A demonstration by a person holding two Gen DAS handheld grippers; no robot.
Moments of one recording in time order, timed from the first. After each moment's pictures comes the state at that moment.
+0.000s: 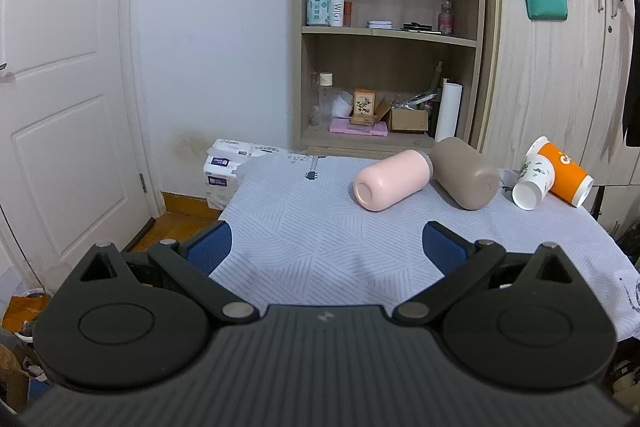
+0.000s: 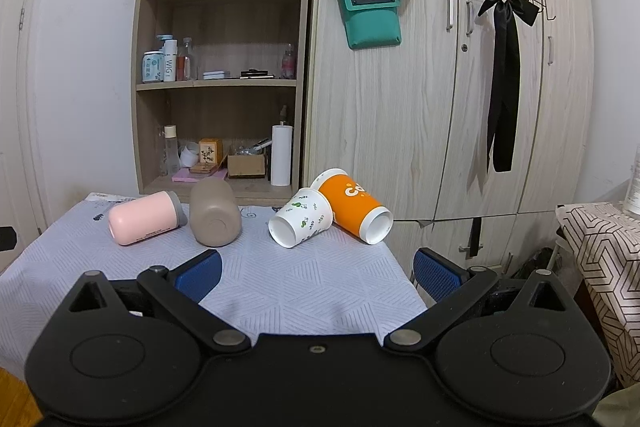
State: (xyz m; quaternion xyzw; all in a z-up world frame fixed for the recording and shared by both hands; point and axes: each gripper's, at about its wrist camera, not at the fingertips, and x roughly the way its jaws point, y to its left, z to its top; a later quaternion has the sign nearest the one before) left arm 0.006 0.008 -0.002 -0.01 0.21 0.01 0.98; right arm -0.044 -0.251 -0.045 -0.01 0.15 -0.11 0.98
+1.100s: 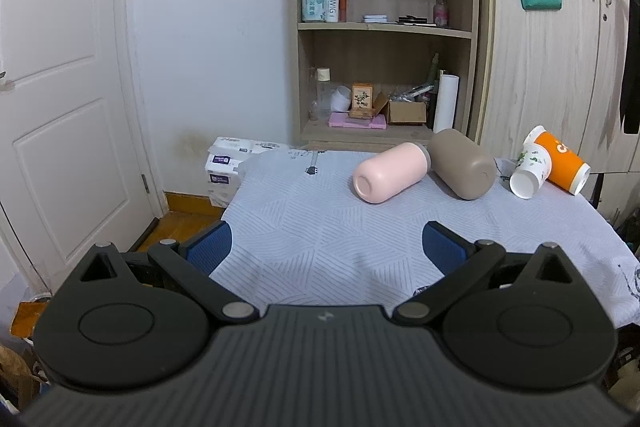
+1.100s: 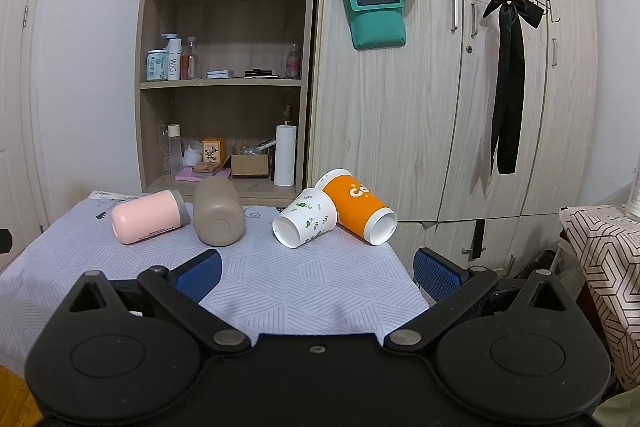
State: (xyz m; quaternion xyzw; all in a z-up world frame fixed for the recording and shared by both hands) left arm -0.004 0.006 0.000 0.00 0.21 0.01 0.98; right arm -0.042 -0.247 -0.044 -0.02 0.15 -0.10 0.98
